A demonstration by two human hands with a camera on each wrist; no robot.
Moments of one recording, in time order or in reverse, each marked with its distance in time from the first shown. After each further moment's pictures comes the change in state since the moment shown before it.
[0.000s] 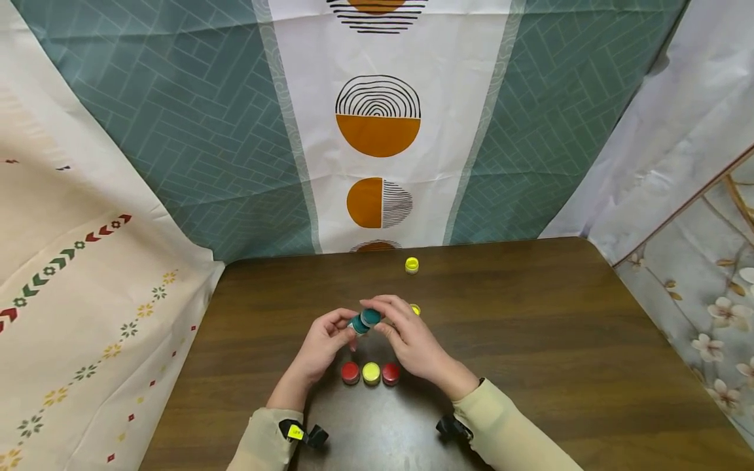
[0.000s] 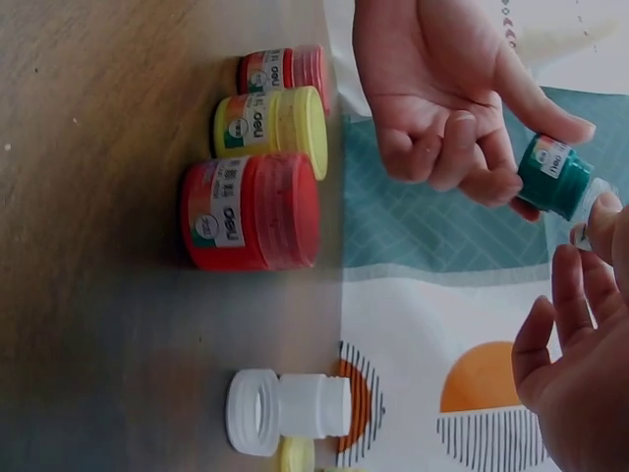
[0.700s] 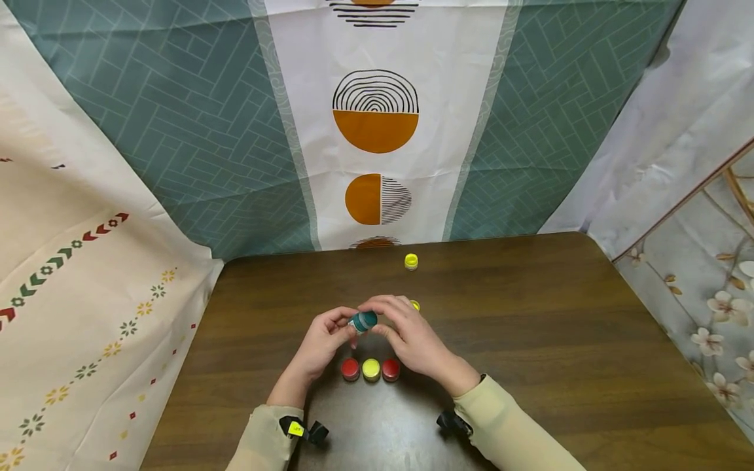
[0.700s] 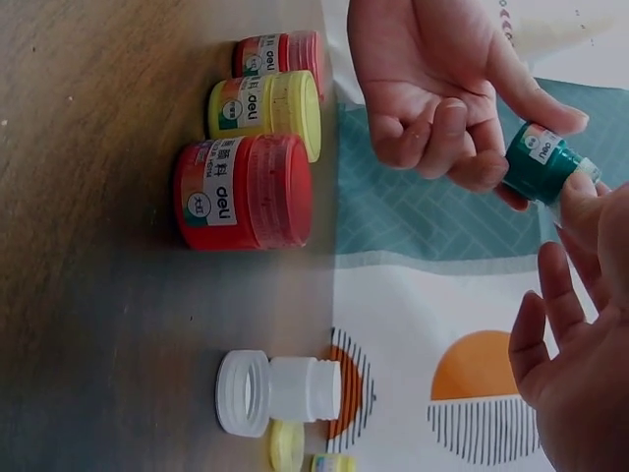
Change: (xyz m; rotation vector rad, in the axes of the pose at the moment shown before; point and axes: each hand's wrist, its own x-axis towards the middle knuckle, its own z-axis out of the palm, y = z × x) left_hand 0.000 0.001 0.002 0.007 -0.014 -0.020; right_hand 0.001 -0.001 -0.002 -0.098 -0.011 -0.069
